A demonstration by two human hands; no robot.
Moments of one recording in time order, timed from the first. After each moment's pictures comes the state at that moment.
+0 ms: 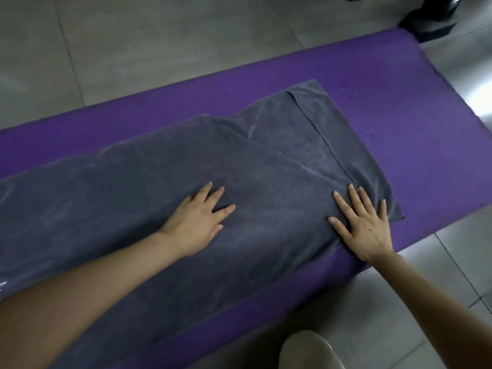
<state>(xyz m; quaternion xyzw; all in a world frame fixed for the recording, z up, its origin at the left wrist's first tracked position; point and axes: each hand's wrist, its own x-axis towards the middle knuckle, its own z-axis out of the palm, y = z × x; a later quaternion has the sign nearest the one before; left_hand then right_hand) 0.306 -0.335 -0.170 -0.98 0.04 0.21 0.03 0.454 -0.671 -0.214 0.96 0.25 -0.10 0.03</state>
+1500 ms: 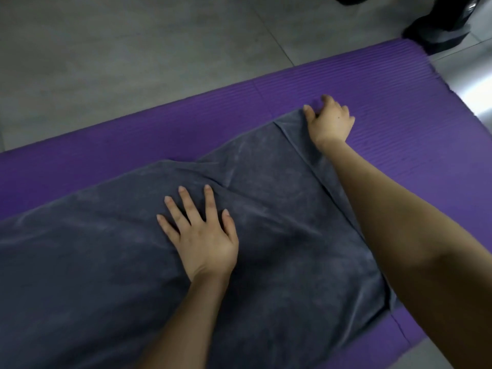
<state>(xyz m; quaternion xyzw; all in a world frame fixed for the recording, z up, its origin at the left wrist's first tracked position) 0.438 -0.385 -0.241 -0.92 -0.38 0.01 -0.10 0.720 -0.476 -0.205 0.99 0.06 0.00 -0.16</state>
